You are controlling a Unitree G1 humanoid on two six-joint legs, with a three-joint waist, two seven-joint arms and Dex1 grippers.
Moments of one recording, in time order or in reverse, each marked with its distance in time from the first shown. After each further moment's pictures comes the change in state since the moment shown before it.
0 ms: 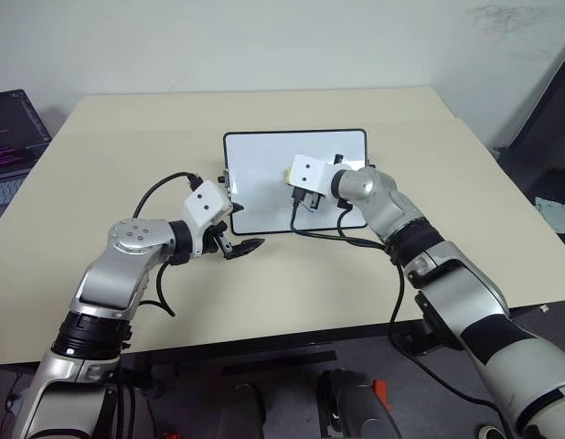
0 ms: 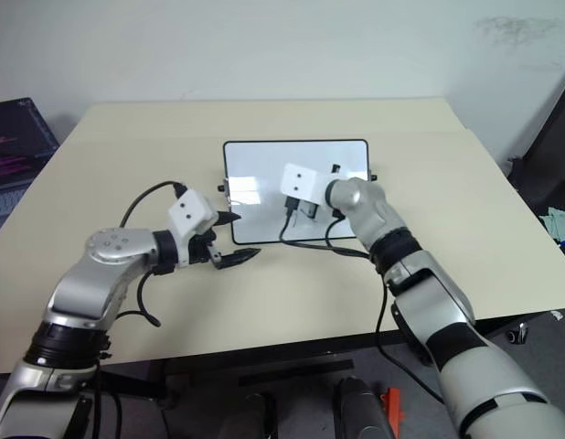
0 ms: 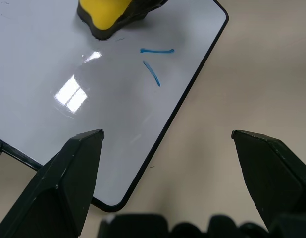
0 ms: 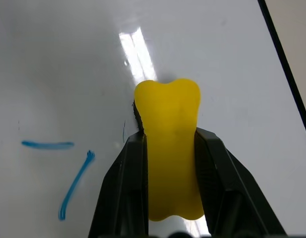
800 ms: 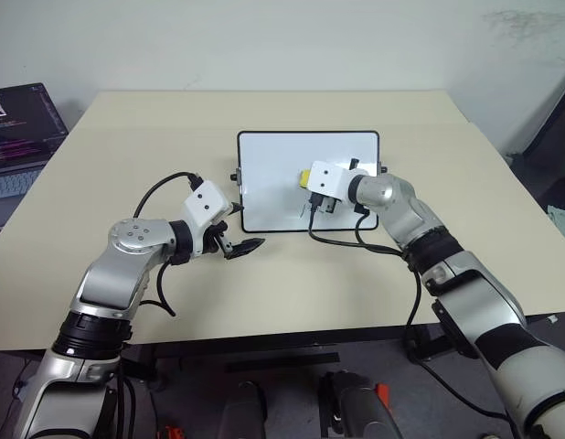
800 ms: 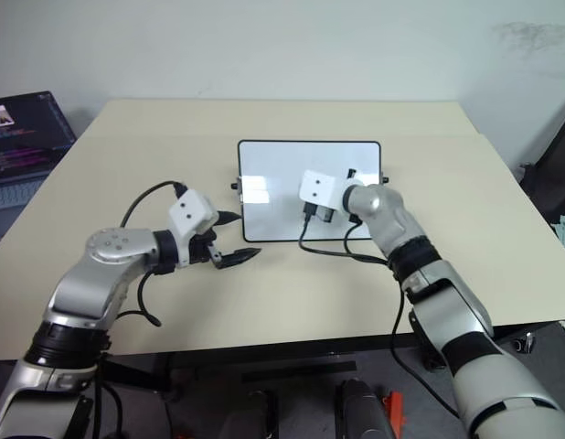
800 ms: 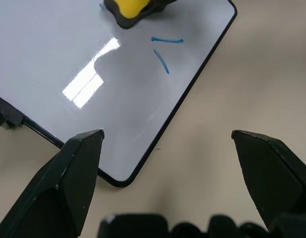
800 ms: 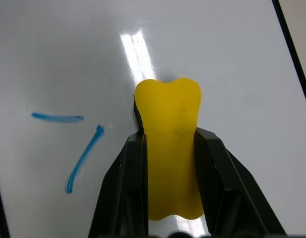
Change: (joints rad) left arm -0.002 -0.002 0.000 0.001 0.000 -0.001 0.000; right arm 0.152 -0.148 -0.002 -0.181 0.000 -0.006 0.053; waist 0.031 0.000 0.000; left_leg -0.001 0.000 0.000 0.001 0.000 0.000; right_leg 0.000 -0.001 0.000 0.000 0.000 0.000
